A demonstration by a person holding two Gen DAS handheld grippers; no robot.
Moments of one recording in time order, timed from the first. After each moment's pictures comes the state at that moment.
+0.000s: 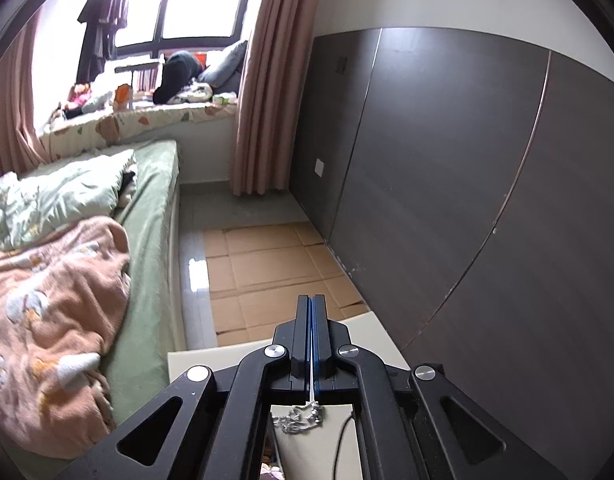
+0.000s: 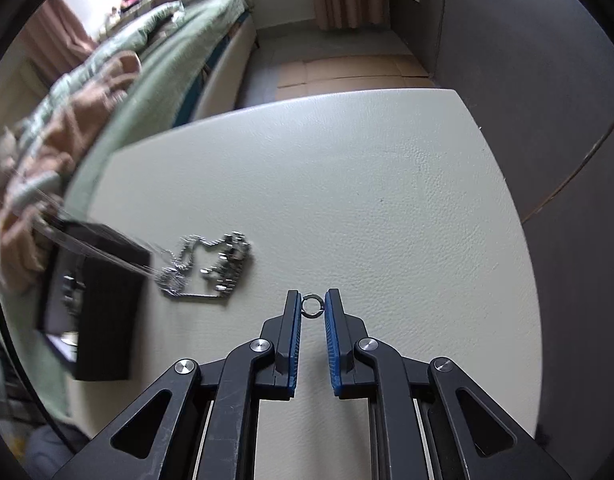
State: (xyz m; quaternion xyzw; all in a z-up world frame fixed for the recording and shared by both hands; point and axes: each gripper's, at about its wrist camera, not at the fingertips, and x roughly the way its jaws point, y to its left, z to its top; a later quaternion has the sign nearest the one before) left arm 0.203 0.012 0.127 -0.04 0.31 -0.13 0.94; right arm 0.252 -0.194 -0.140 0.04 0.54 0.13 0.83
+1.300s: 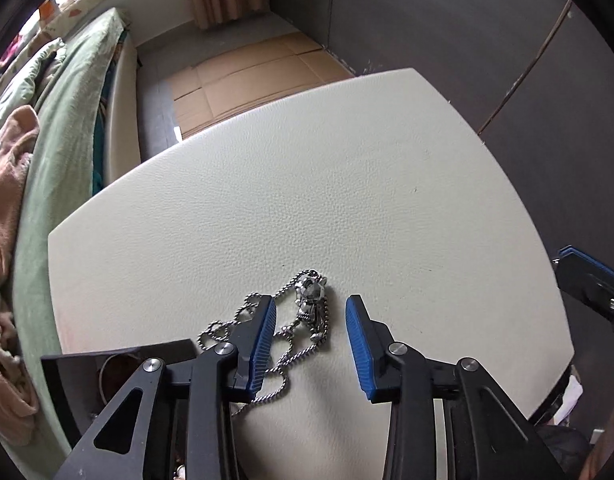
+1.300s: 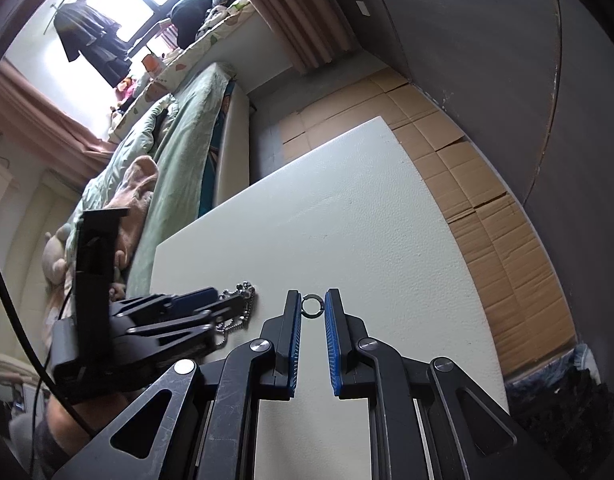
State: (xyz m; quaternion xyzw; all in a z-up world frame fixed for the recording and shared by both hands) left arm 0.287 -0.085 -0.148 0.08 0.59 -0.12 0.80; right arm 0.237 -0.274 -0.105 0.21 0.48 0.13 0.84
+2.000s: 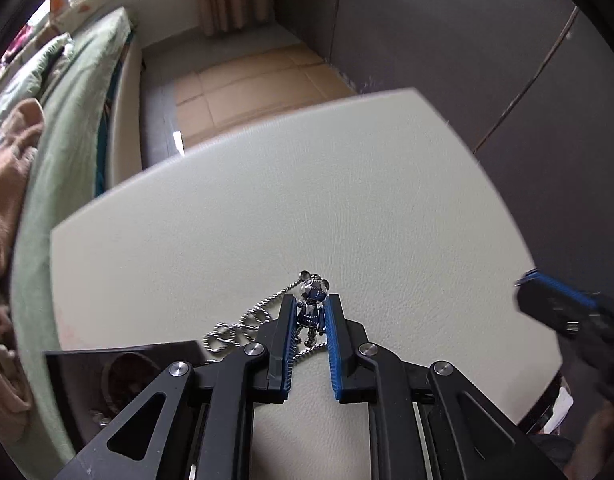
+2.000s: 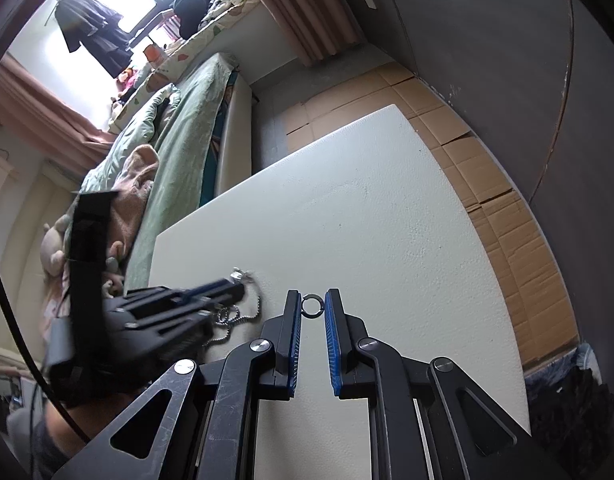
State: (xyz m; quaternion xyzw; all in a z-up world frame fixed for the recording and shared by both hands) left arm 0.280 -0.074 -0.130 0.05 0.56 -0.13 0.81; right arm 0.244 -0.257 -0.111 0.20 0.49 0.14 0.84
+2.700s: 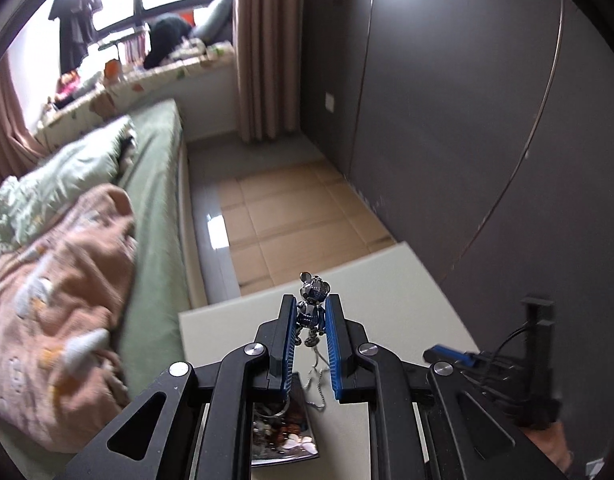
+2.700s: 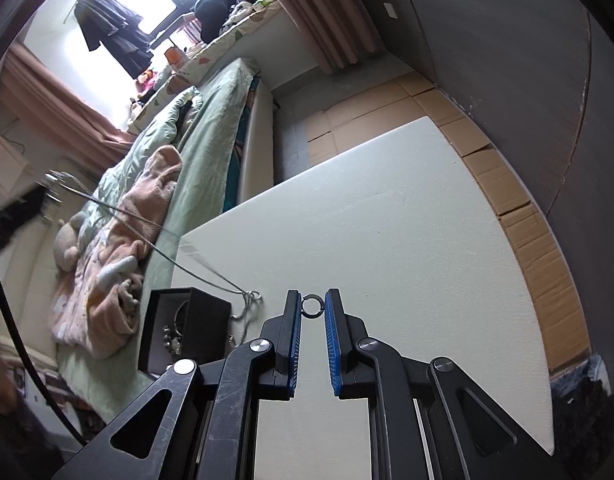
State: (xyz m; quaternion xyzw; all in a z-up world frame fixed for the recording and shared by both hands) left arm 0.227 -0.002 0.071 0.03 0.40 -0.11 0.91; right arm 0.236 -0.238 -0.101 0.20 0.47 0.17 0.85
